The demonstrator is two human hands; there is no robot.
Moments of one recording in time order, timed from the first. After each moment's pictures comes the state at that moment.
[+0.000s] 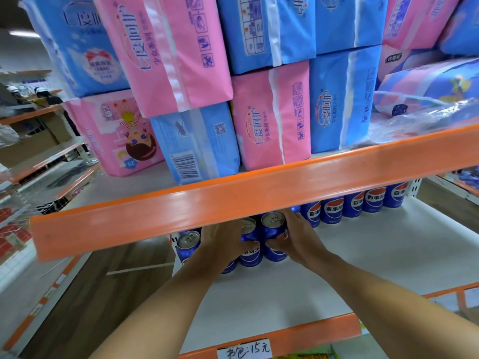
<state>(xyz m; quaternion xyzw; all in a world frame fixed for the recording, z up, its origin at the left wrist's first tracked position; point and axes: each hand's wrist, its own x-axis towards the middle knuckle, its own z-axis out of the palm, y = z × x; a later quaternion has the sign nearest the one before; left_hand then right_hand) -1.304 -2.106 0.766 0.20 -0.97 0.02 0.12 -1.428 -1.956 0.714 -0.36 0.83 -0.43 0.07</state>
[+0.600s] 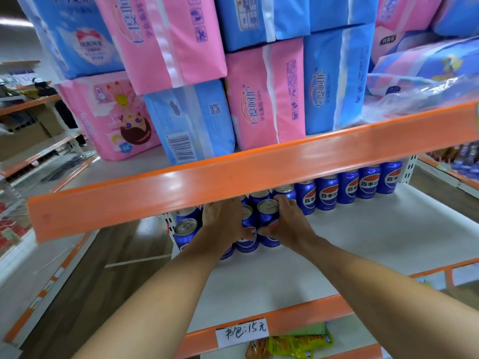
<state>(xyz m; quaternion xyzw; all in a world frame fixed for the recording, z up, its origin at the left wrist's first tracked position) -1.312 -2.091 0.785 0.22 -0.97 0.10 0.02 -1.415 -1.965 0.724 -0.30 0.86 -0.40 0.08</state>
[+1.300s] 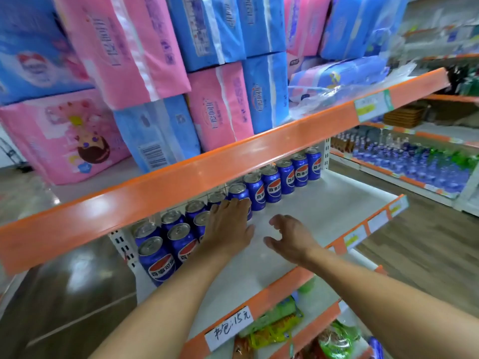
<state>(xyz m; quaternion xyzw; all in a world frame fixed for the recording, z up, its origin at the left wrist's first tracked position) -1.307 -2.029 0.782 -0.01 -0.99 -0.01 0.12 -1.364 -1.868 0.721 -0.20 0.93 -0.30 0.02</state>
